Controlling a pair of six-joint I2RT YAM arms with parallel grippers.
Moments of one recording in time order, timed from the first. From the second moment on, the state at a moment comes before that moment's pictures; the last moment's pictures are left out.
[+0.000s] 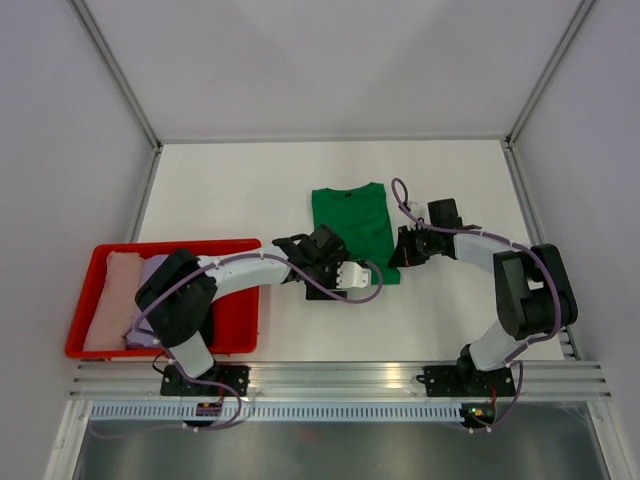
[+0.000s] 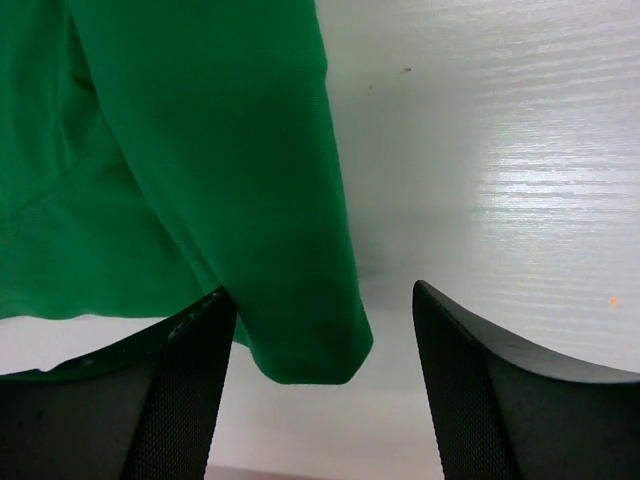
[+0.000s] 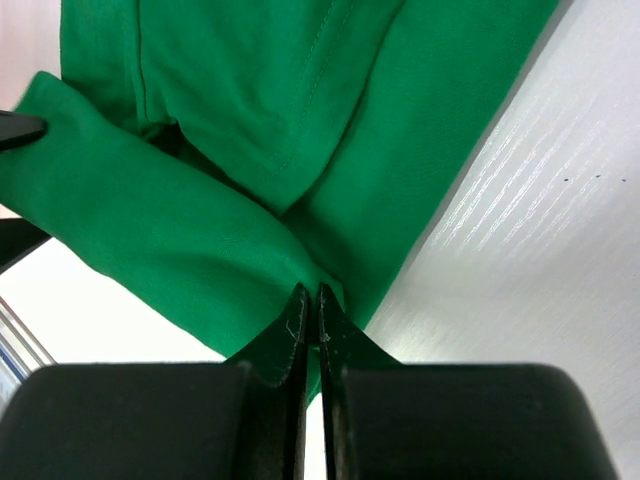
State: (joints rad) left arm -0.87 1.68 1.03 -0.42 0.16 0.81; right arm 0.17 1.63 0.80 -0.21 -0.60 0.02
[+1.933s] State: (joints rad) left arm -0.66 1.79 1.19 -0.72 0.54 0.79; right arm 0.61 1.23 0.57 -0.23 -0.27 -0.85
